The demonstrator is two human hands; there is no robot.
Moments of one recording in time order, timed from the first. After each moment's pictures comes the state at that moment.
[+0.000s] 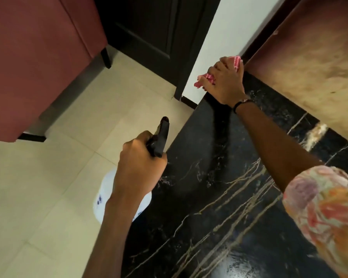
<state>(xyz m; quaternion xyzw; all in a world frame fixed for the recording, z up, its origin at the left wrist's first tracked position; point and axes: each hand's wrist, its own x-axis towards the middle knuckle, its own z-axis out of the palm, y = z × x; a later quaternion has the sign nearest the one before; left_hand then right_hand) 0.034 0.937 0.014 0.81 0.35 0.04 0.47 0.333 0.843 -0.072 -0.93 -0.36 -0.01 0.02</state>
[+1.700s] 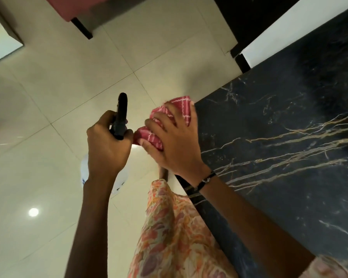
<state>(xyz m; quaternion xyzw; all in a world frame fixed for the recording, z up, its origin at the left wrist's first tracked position) -0.221 0.915 -0.039 0.66 0.59 0.16 0.43 -0.094 0.829 -0.075 -0.76 -0.63 0.10 0.09</state>
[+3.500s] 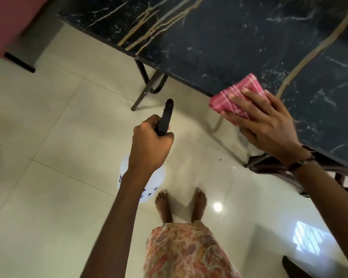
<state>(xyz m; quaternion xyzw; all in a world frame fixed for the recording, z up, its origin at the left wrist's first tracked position) -0.340 0.611 -0.067 0.76 0.36 0.01 0.54 -0.190 0.366 -0.087 -0.83 -0.53 -0.13 -0.10</state>
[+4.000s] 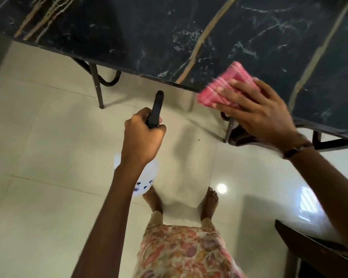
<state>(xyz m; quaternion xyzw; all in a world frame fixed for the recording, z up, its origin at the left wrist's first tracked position) -0.321 0.464 -0.068 0.79 0.30 -0.04 0.53 -0.203 0.192 -0.094 -0.84 -0.50 -0.14 -0.13</state>
